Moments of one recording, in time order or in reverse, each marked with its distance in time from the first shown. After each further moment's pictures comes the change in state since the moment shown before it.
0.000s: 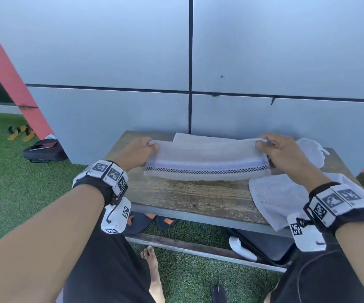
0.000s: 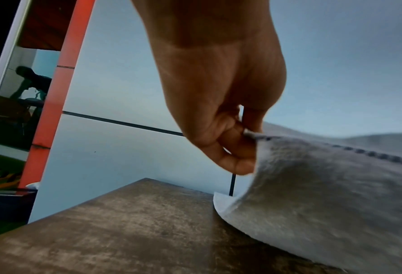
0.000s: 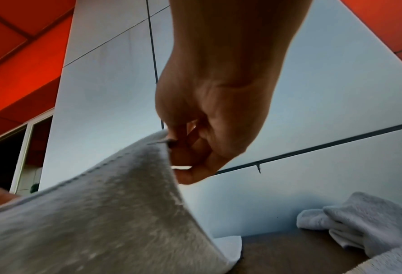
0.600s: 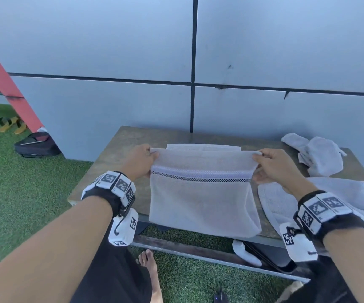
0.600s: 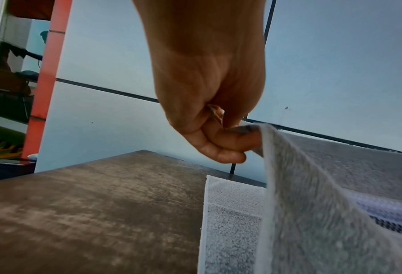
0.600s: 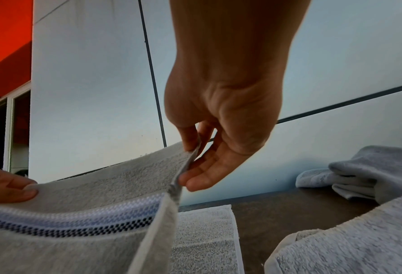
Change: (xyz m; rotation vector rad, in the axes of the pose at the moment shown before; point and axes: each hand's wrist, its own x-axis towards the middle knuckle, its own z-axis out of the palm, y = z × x) left_hand 0.050 -0.035 0.030 0.016 0.030 -0.168; right_hand 0.054 0.051 0.050 0.048 -0.007 0.317
